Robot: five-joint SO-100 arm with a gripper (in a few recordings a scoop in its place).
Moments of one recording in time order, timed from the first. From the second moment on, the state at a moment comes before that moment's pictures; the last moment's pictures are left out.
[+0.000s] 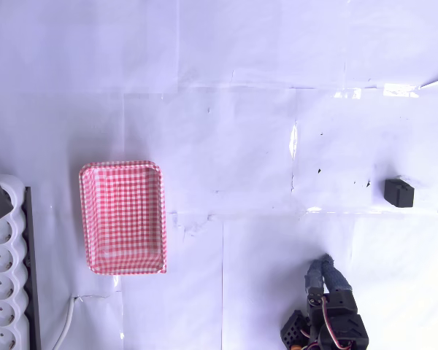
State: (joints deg) arm -2.2 -9.7 0.2 73.7 5.0
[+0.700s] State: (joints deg) arm -1.7 -9.7 0.2 73.7 5.1
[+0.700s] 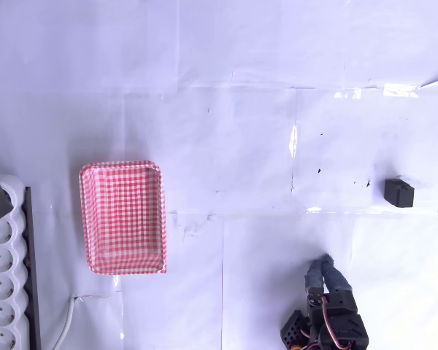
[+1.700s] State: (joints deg) arm 23.7 71.0 1.1 -33.3 10.5
